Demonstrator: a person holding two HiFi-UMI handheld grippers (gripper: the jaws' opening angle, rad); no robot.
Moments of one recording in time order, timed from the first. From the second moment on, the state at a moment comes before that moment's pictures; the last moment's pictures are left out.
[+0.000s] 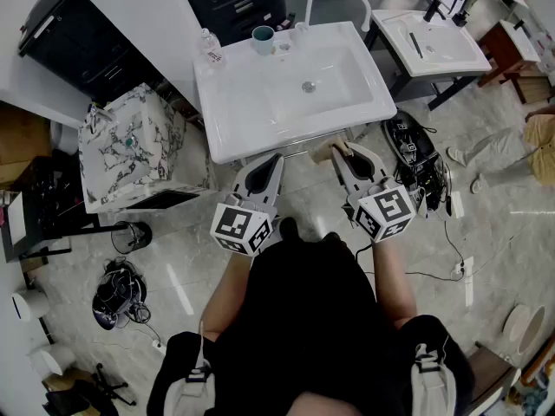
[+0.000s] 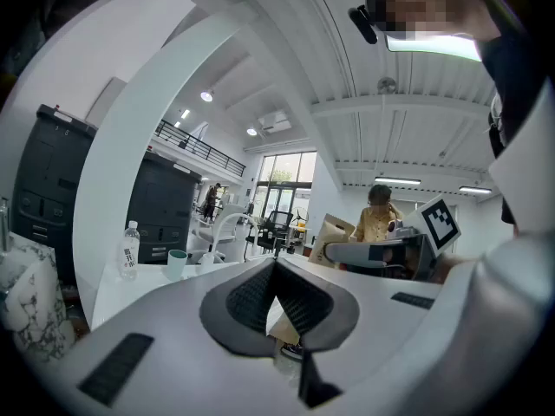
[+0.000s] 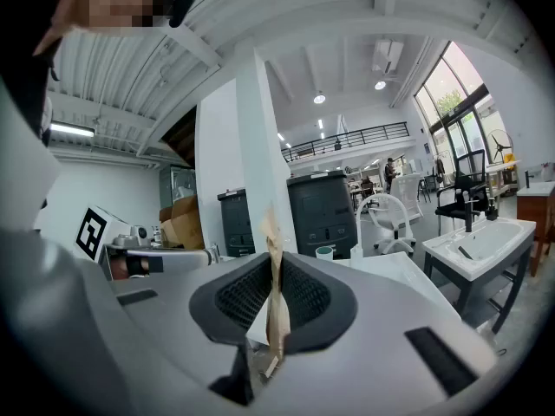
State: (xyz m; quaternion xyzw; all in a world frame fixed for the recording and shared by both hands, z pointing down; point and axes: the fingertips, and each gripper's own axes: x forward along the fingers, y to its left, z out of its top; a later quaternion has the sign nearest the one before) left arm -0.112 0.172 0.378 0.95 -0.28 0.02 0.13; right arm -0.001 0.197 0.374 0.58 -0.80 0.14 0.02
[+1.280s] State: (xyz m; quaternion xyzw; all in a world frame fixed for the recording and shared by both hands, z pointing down) left arm -0.072 0.139 0.404 0.95 -0.27 0.06 0.15; right arm 0.032 0.146 0.386 0.56 -0.81 0.18 -0.01
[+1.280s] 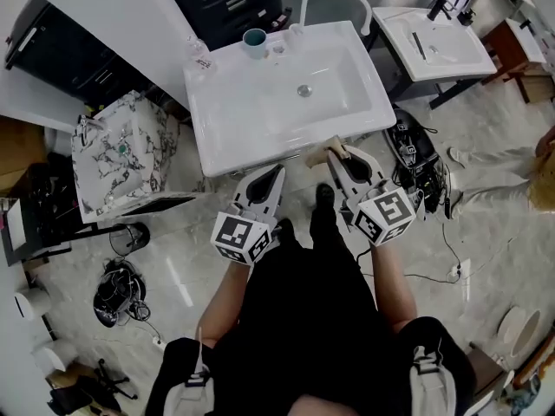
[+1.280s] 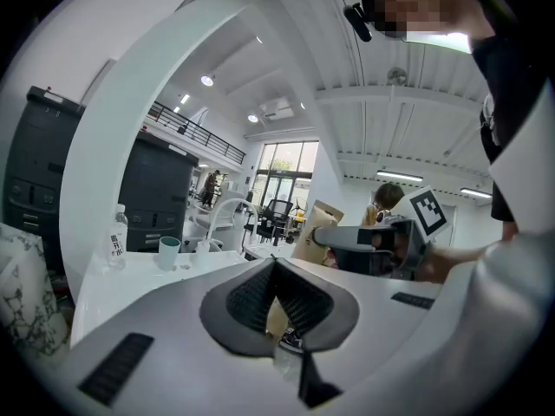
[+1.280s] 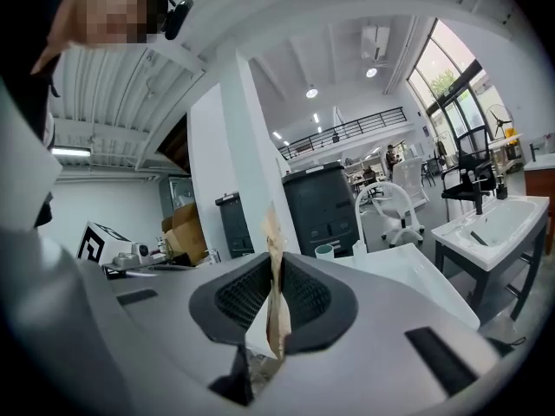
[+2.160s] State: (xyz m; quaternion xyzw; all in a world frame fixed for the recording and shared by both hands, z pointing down) left arm 0.024 0.064 0.401 0.91 -0.38 0.06 0.14; right arm 0.114 0.028 0.398 0.44 -0.88 0.19 0.00
